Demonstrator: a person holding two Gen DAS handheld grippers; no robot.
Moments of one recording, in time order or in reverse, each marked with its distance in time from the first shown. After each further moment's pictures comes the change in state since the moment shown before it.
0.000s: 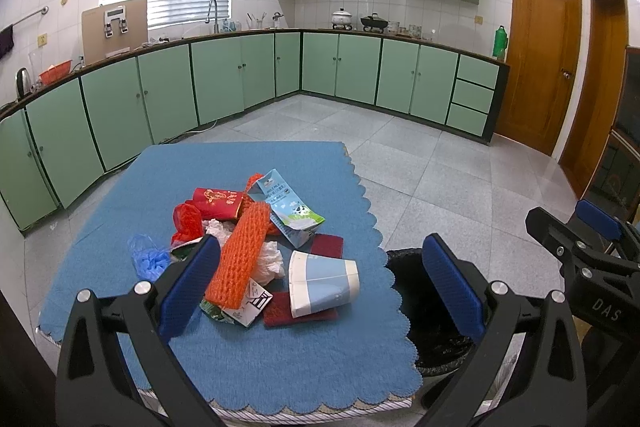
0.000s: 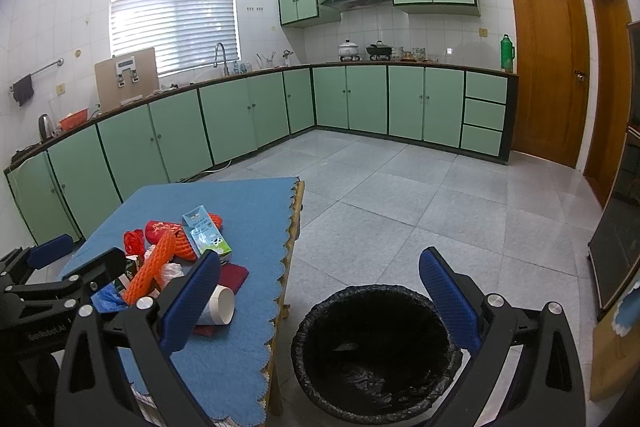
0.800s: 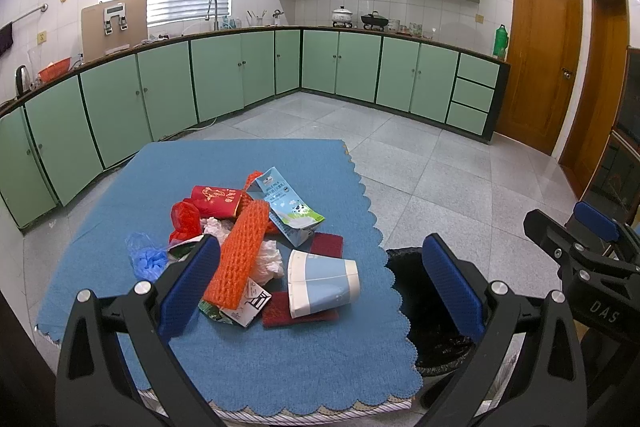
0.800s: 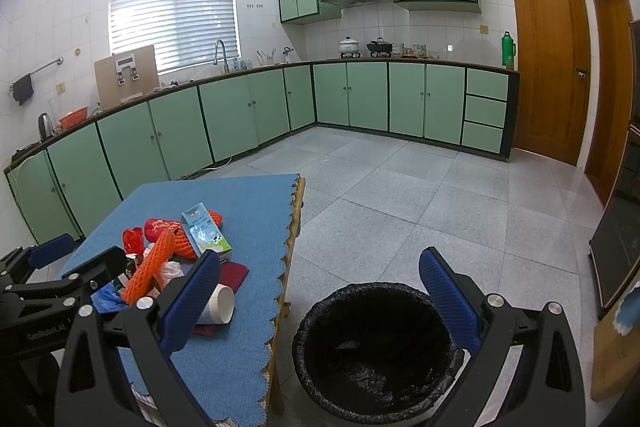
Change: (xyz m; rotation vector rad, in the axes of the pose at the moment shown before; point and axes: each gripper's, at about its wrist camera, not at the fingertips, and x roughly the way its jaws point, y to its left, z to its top) left arm 0.014 0.002 -0.002 -0.002 0.006 0.001; right arm 0.004 0.003 0.002 0.005 0.011 0.001
